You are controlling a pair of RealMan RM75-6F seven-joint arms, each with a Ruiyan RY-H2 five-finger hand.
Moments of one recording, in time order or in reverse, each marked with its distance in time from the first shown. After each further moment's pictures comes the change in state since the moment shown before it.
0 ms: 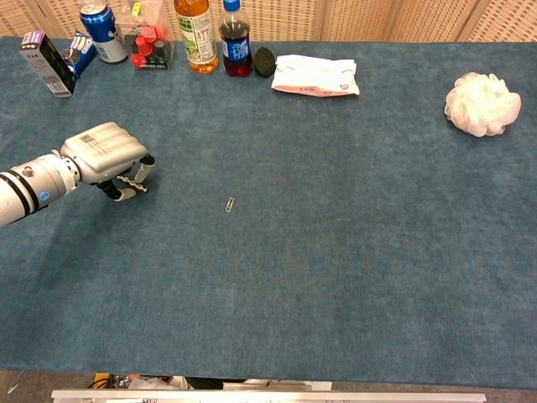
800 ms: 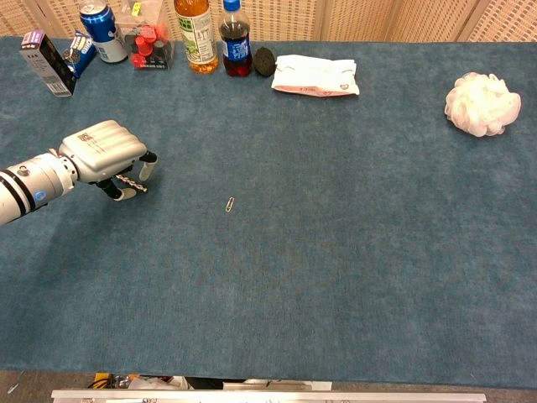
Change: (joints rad) left arm 0.009 0.005 0.001 0.014 0.068 0.024 -0.071; right arm 0.019 -0.003 0.005 -0.006 0.002 -0.021 -0.015
